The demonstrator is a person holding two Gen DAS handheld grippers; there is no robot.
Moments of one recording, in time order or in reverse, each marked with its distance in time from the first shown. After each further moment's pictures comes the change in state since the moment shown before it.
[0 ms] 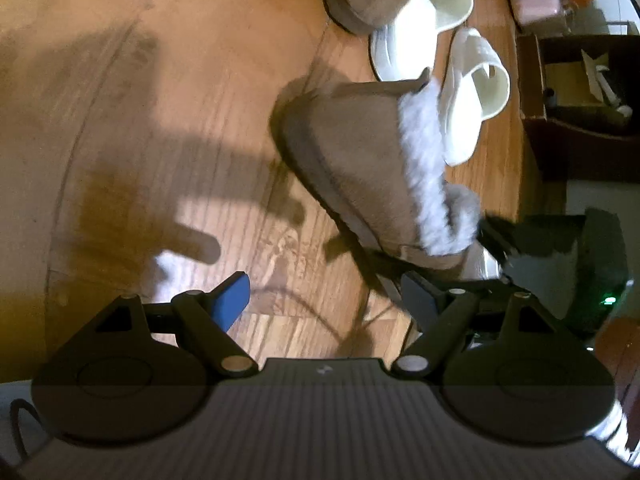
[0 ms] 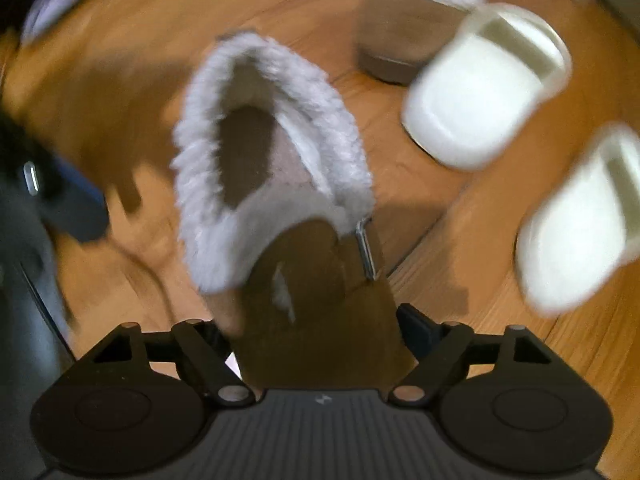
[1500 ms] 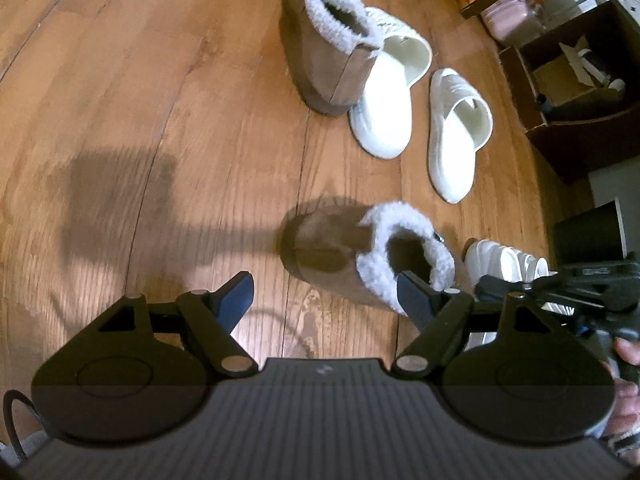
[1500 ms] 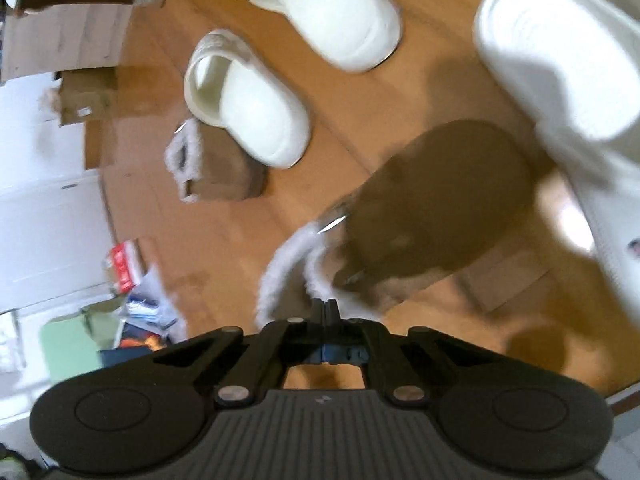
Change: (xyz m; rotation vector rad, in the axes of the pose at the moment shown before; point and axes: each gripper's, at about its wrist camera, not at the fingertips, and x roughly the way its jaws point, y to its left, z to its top) left arm -0.045 -0.028 -0.007 0.201 -0.189 0.143; right arm -0.043 -0.064 -0.096 1.274 -0.195 0.635
